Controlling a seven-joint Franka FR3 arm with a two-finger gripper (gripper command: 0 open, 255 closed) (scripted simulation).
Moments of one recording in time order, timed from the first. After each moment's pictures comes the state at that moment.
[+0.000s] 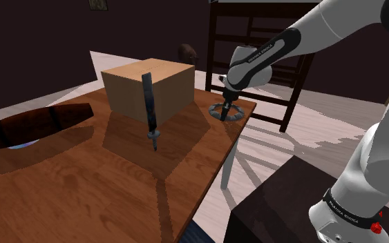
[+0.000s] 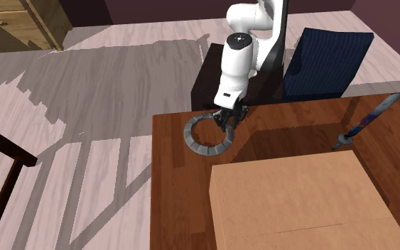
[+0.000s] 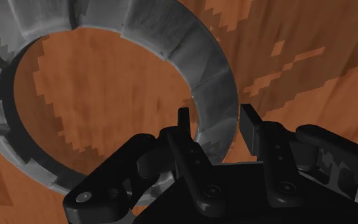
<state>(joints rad) 0.16 0.04 -0.17 -2.32 0.12 2.51 -0.69</state>
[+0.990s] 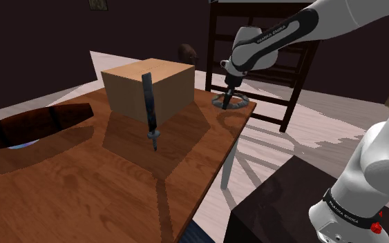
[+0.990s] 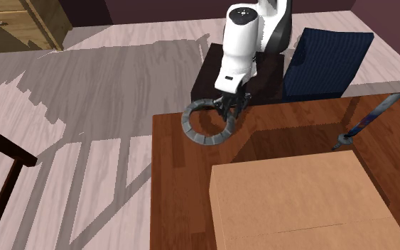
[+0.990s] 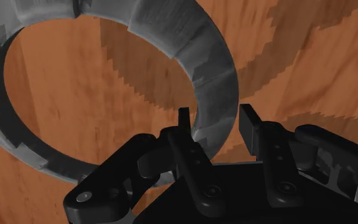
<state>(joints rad) 0.16 -0.06 -0.17 -2.25 0.07 2.34 -0.64</state>
